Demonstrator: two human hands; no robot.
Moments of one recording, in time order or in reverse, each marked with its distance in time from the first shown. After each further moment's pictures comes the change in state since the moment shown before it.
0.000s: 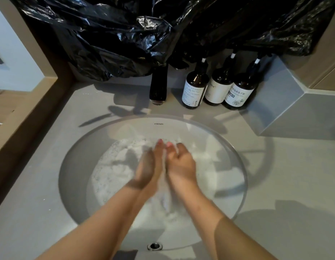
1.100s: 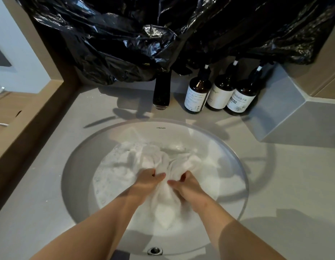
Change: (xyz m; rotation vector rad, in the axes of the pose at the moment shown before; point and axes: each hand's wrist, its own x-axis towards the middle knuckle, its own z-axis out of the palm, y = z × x) left_hand 0.044 -0.060 -0.034 0.526 -0.133 -0.193; right_hand 0.027 0.083 -0.020 0.020 -0.258 0.446
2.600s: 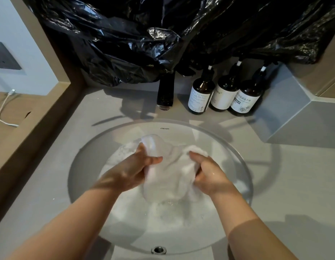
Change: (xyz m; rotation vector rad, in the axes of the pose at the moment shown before) left_hand -0.037 0.047 -0.053 -0.552 -0.310 0.103; right_hand -0.013 -0.050 -0.023 0.602 0.003 -0.005
